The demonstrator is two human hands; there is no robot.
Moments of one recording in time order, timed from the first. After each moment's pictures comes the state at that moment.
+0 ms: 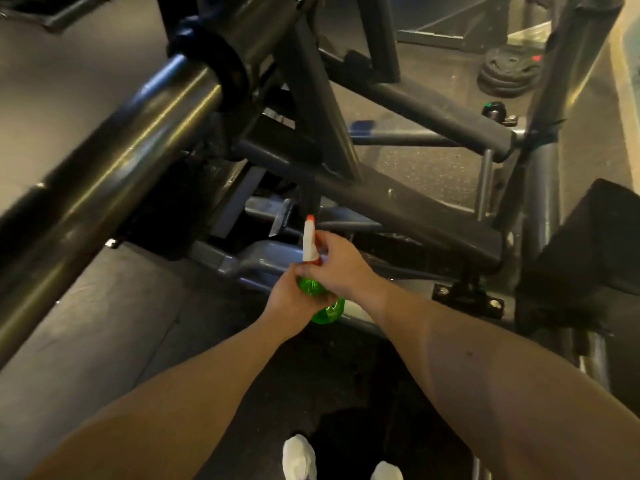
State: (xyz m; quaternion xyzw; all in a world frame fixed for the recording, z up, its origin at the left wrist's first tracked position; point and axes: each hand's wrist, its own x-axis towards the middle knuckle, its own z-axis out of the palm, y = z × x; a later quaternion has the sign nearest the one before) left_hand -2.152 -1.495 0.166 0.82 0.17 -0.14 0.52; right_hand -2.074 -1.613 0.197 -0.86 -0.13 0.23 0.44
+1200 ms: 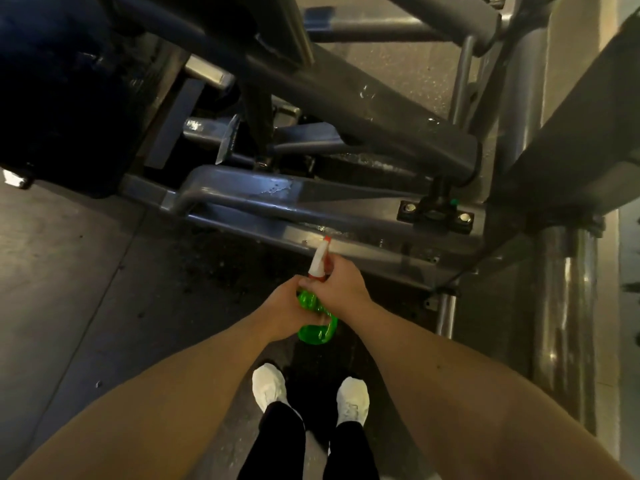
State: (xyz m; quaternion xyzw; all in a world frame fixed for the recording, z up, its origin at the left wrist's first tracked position) left_hand -2.233 -1.562 0.020 0.79 0.15 -0.36 0.48; right_hand -2.188 -1.702 0.056 -0.84 0.09 0.31 0.44
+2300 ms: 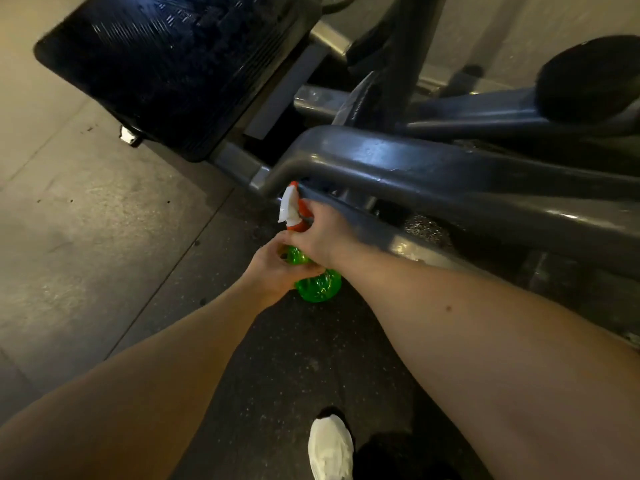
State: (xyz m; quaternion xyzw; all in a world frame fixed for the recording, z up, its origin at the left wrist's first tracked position) left_hand -2.200 -1.329 -0.151 0.73 0.34 -0.13 0.57; right_hand -2.103 -1.439 -0.126 -0.82 -0.19 0.32 0.43
